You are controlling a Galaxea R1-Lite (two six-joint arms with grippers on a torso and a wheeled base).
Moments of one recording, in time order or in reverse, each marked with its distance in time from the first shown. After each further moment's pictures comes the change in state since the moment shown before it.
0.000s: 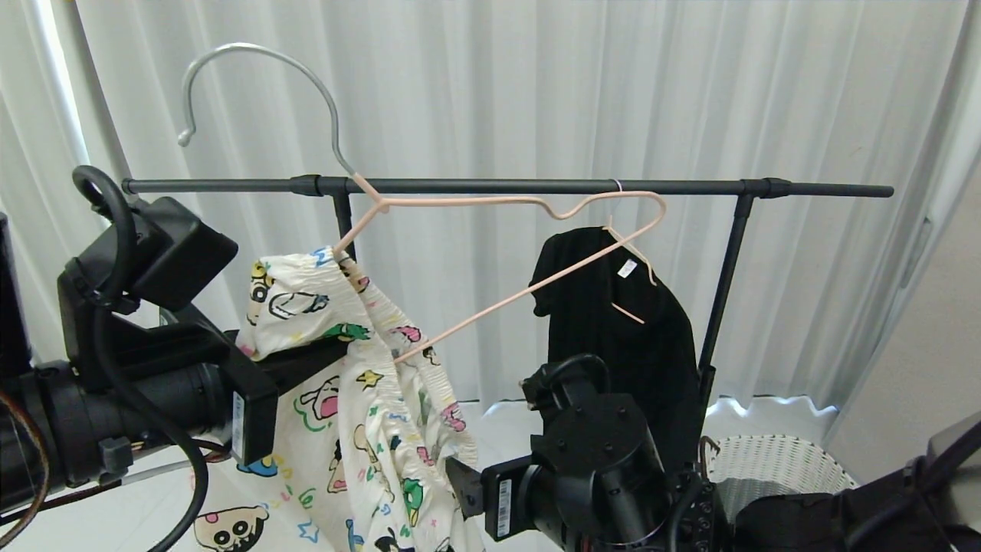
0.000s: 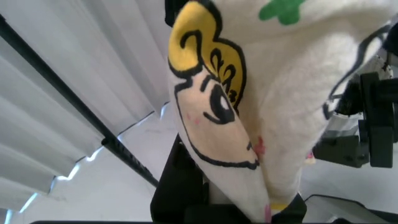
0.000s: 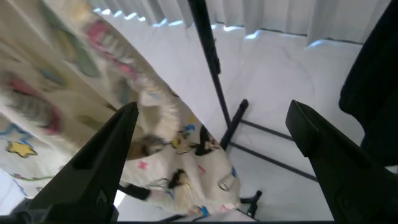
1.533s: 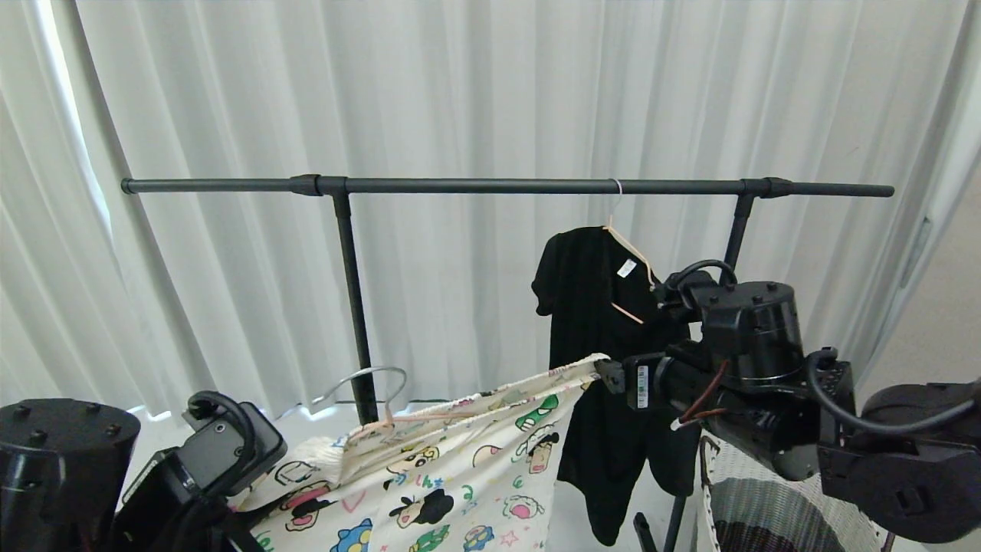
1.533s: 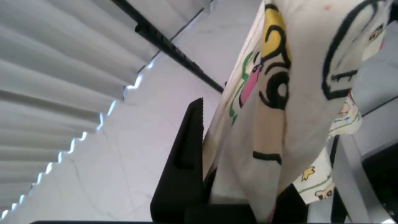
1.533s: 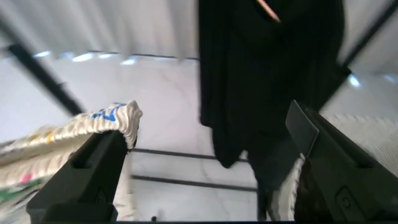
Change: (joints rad) left arm 0.007 0.007 0.326 0.050 0.300 0.206; right arm -0.379 -0.205 0.050 0.127 -0.022 -0.308
